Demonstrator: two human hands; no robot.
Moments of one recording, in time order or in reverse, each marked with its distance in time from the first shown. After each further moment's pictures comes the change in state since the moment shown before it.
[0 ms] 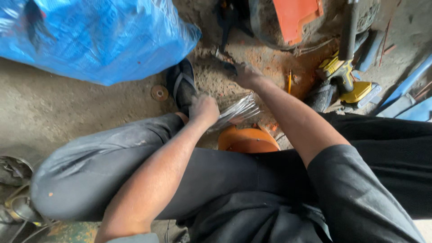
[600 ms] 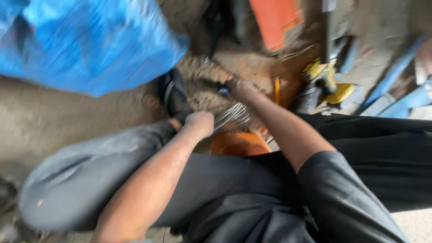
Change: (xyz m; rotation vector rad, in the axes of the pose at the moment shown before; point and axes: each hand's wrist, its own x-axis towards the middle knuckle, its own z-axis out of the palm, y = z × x) left_hand -0.007 0.015 -0.005 0.288 -0.375 0.148; right_hand -0.017 0.042 0.040 -0.641 0.221 -0.342
